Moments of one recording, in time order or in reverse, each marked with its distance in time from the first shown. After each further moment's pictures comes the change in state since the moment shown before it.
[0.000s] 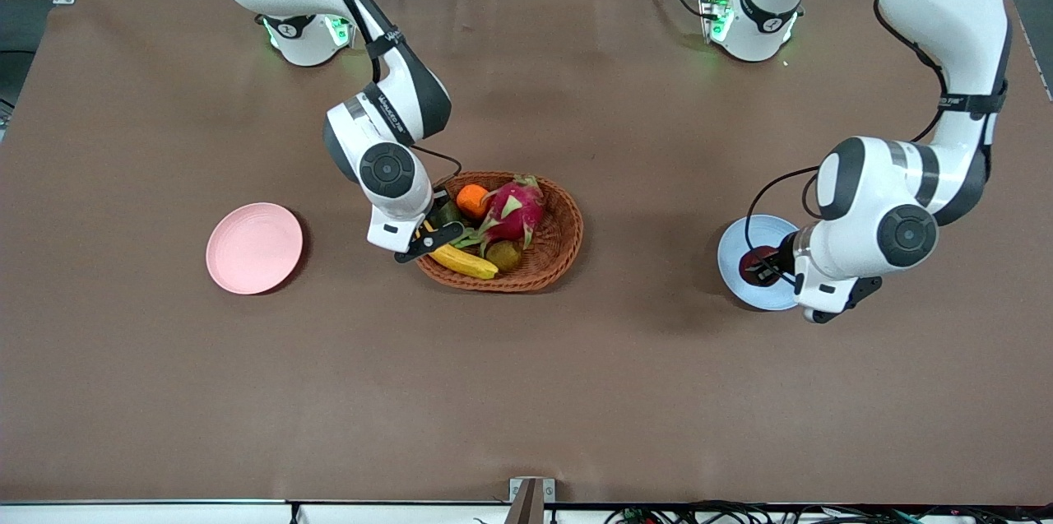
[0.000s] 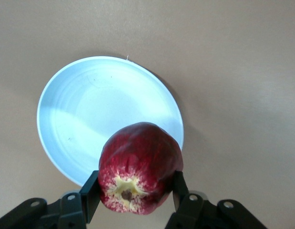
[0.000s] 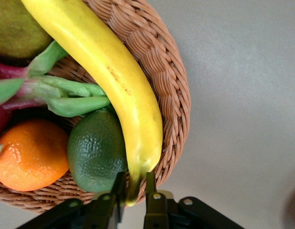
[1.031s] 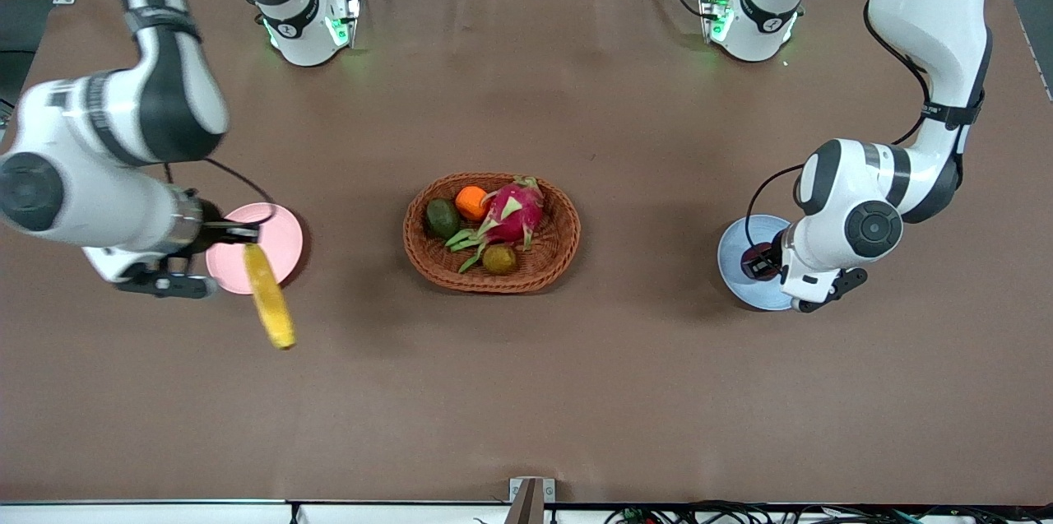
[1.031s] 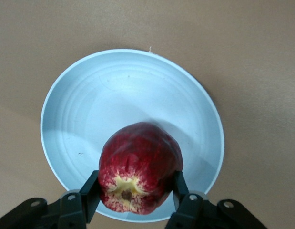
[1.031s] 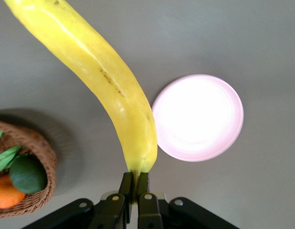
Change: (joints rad) left arm 0.017 0.001 -0.001 -0.110 0.075 0.100 0.000; right arm -0.486 -0.166 -0.033 0.195 0.071 -0.381 0.197
